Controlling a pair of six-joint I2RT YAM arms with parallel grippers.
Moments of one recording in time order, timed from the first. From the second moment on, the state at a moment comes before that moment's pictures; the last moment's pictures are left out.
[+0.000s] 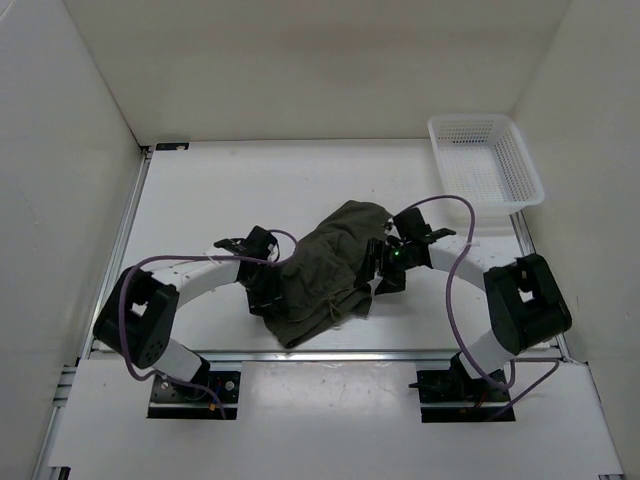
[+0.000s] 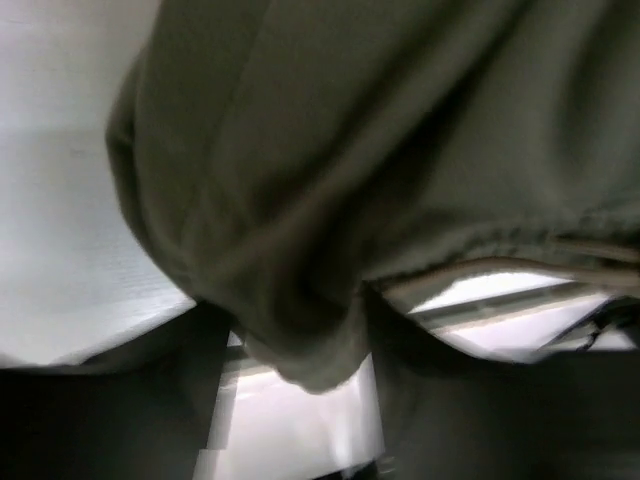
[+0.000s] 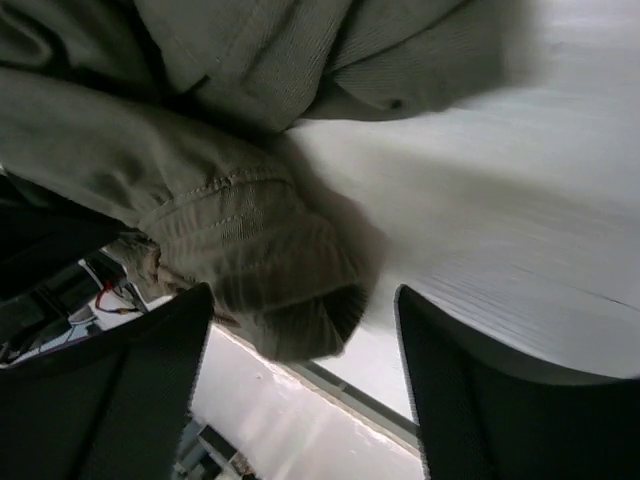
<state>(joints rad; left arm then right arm) -0.54 1.47 0.80 -0.68 0.25 -0.75 0.42 1.54 0.84 -0.45 -0.50 0.59</state>
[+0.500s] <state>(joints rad) -0.39 1.61 1.43 -0.90 0.14 -0.61 0.44 1.78 1.46 -0.59 -0.50 0.57</state>
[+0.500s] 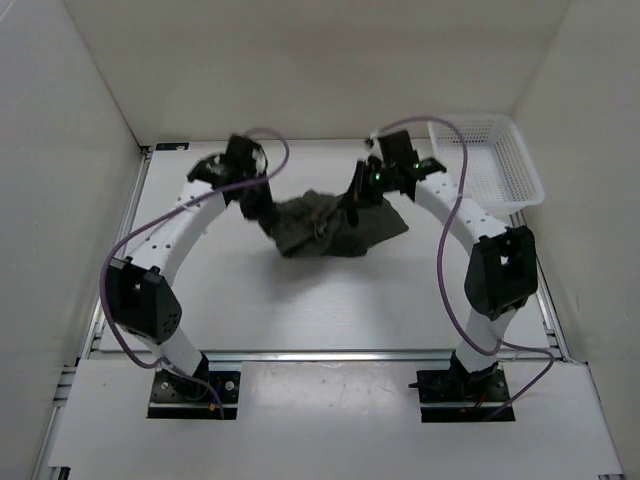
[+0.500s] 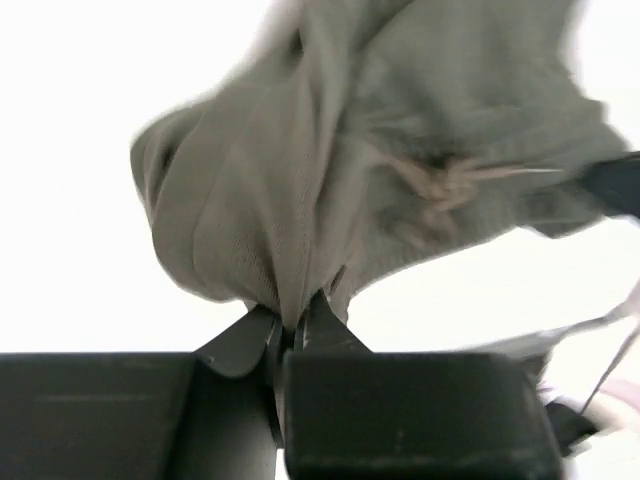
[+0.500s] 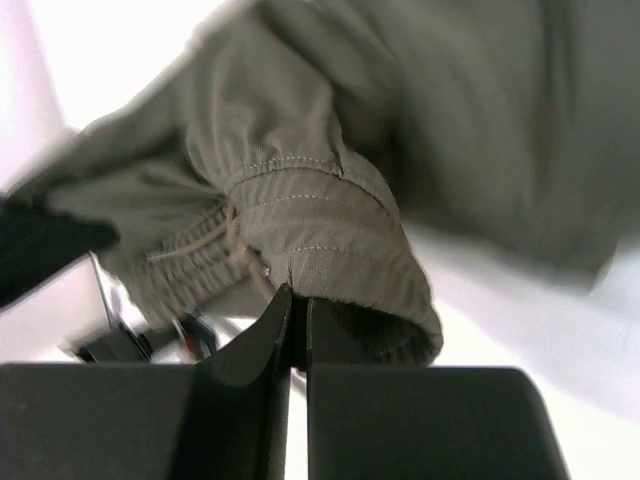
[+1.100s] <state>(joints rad) -0.53 1.27 1.62 -0.86 0.23 -0.60 0.32 1.59 1.90 -0.70 -0.24 0.39</state>
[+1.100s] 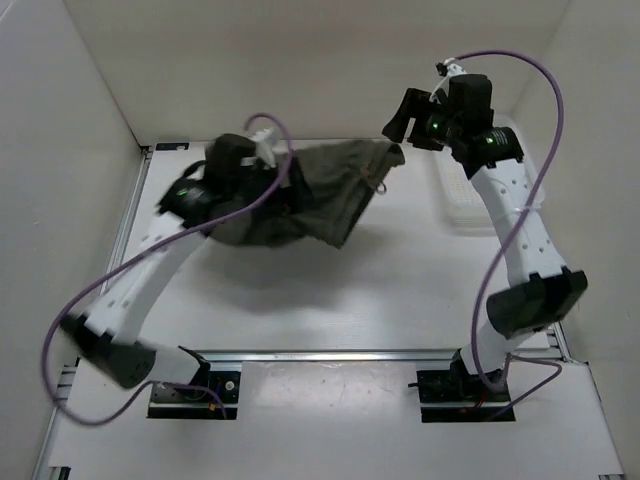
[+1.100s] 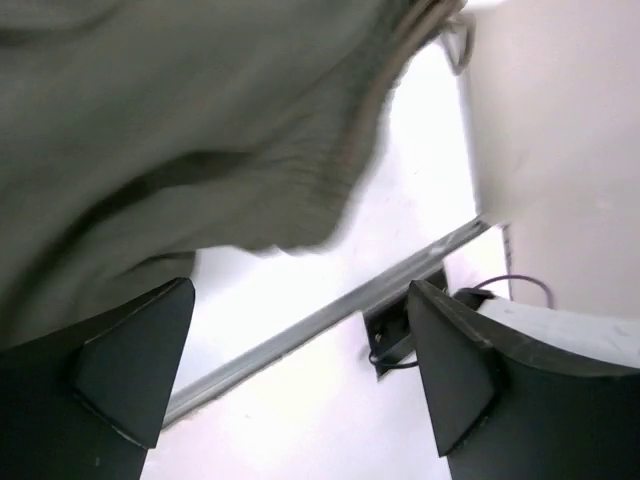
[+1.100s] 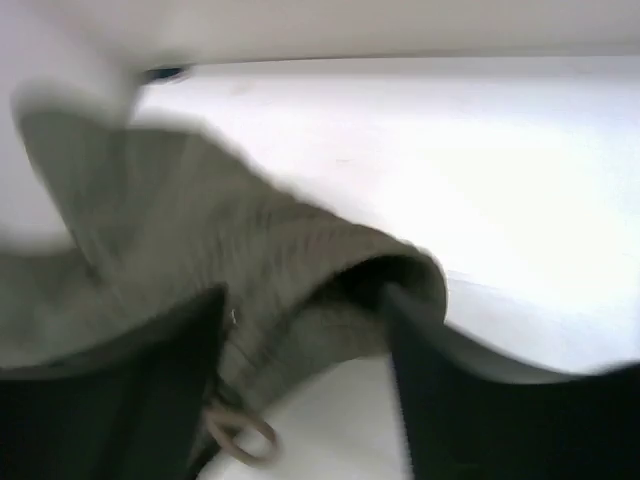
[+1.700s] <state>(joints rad) -0.18 1.43 1.32 -0.89 0.11 -0.61 0.23 1.26 0.89 -0.63 -0.26 0.53</state>
